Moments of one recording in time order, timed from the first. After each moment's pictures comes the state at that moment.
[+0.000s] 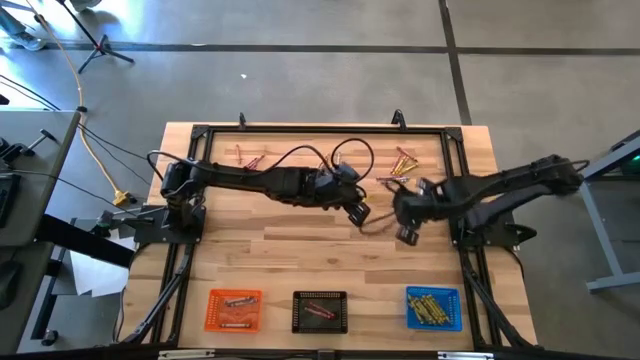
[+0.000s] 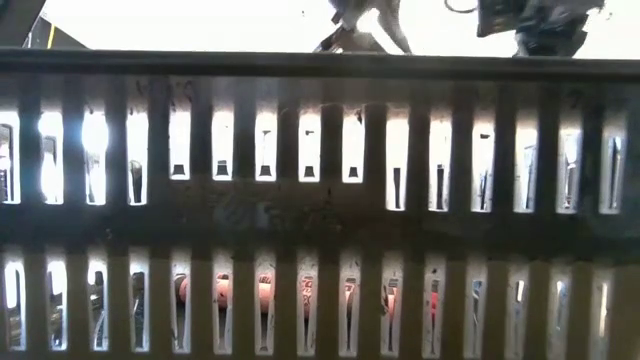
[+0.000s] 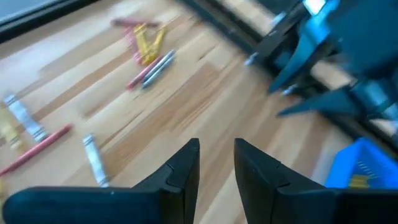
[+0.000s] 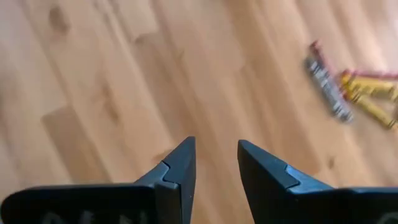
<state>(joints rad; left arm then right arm) -0.05 1.94 1.78 -0.58 -0.33 -0.67 0.20 1.20 1.03 -1.11 0.25 0.57</state>
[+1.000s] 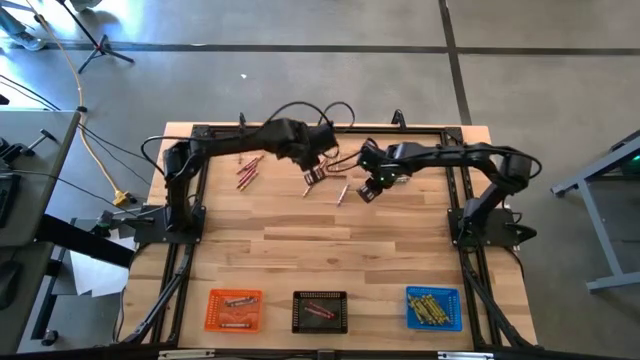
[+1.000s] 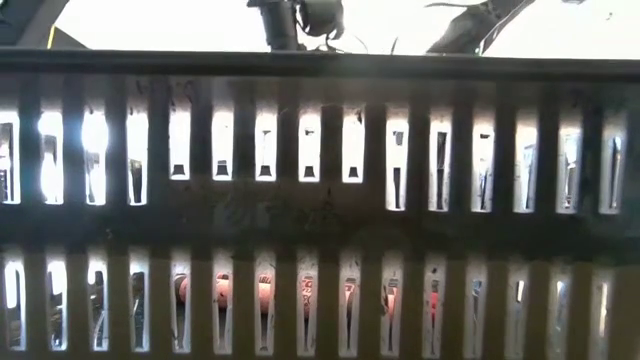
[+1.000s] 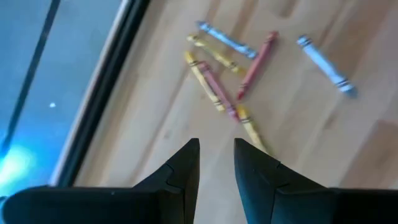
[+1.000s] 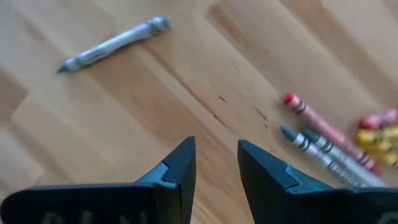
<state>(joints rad) 0.29 1.93 1.78 -1.09 -0.32 -0.06 -0.37 1.65 1.03 -0.71 0.01 0.46</state>
